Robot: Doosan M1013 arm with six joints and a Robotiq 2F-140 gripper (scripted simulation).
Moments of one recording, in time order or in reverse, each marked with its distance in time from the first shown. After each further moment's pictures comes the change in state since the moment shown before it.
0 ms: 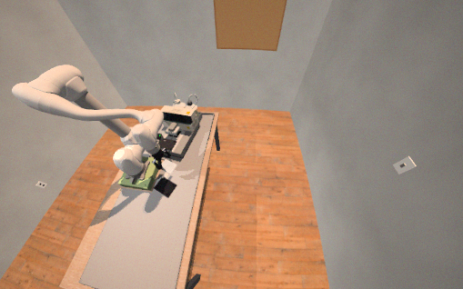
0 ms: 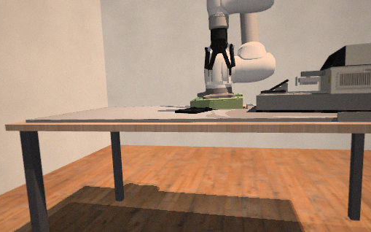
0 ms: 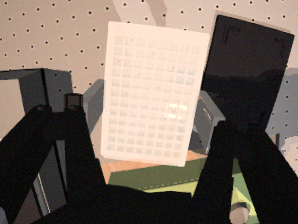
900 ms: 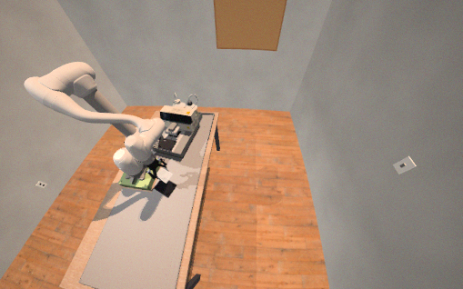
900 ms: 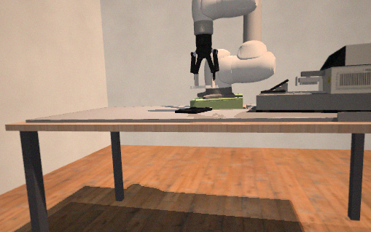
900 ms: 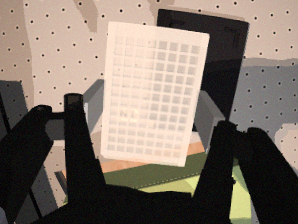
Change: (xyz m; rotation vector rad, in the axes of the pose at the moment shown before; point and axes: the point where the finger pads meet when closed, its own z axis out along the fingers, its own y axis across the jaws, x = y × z) arm 0.006 0.075 0.015 -0.006 -0.003 0.064
